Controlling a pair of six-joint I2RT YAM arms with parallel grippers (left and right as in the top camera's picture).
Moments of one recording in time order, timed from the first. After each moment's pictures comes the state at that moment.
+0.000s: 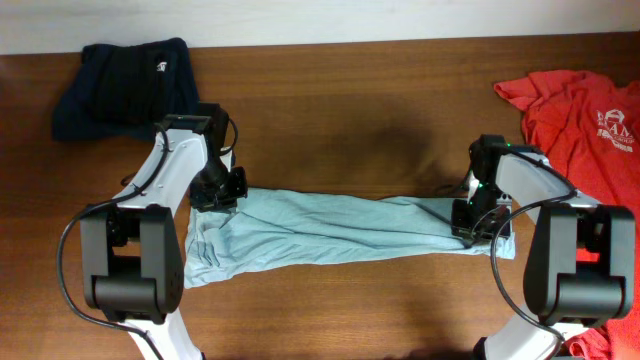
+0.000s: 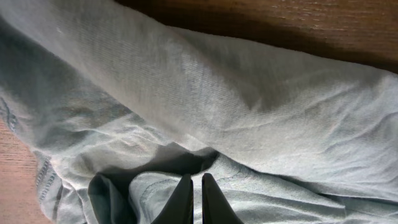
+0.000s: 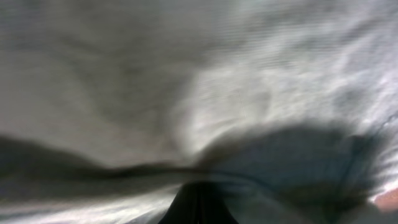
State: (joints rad) left arm -0.11 1.98 1.43 -1.14 0.10 -0.25; right arm -0.10 1.86 1.10 -1.06 0.02 0.19
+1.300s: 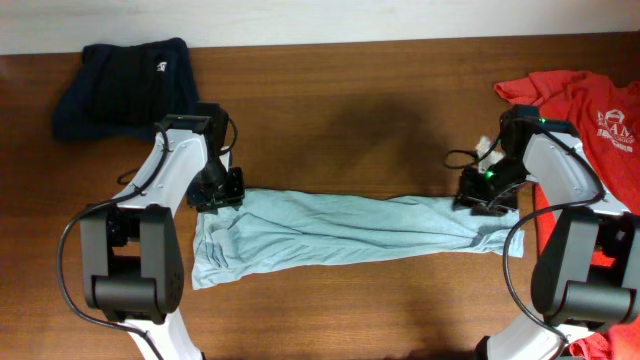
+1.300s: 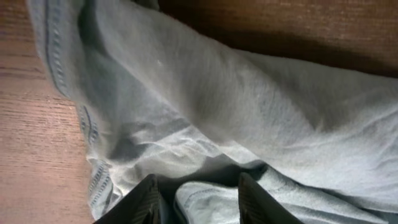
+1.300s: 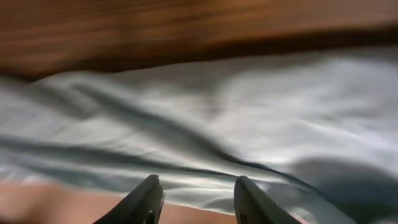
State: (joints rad) left arm -0.11 1.98 1.43 -1.13 0.04 -0.23; right arm -0.19 1.86 1.31 -1.14 -0.29 -0.03
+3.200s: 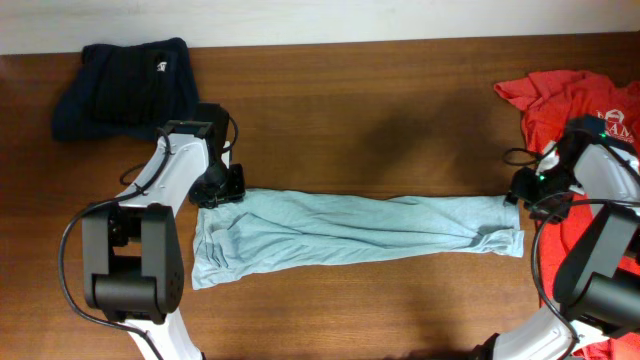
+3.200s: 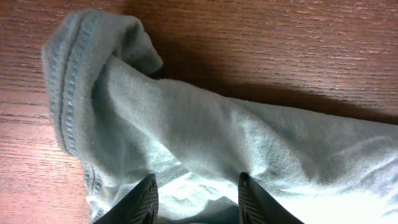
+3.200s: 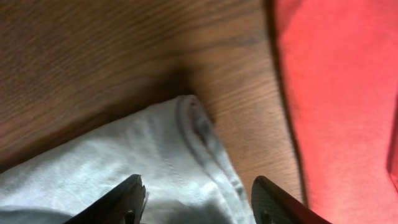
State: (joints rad) left arm -0.11 1.98 1.39 -1.00 0.01 -0.23; right arm -0.45 1.88 1.30 -0.99 -0.10 0.06
